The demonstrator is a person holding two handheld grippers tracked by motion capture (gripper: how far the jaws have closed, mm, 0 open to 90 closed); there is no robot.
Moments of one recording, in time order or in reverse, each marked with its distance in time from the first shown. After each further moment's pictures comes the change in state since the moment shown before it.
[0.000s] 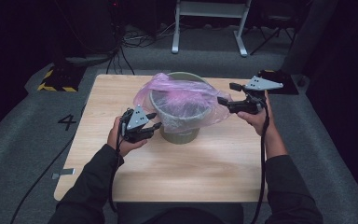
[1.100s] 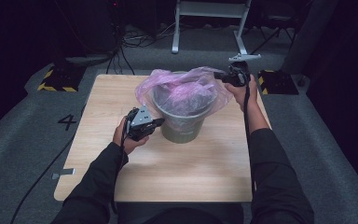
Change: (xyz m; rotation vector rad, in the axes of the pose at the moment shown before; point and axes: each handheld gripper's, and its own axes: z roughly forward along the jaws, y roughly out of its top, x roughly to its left) left arm 0.007 -0.011 0.023 0.007 -0.117 -0.020; right arm -0.057 0.027 0.082 0.201 -0.116 0.163
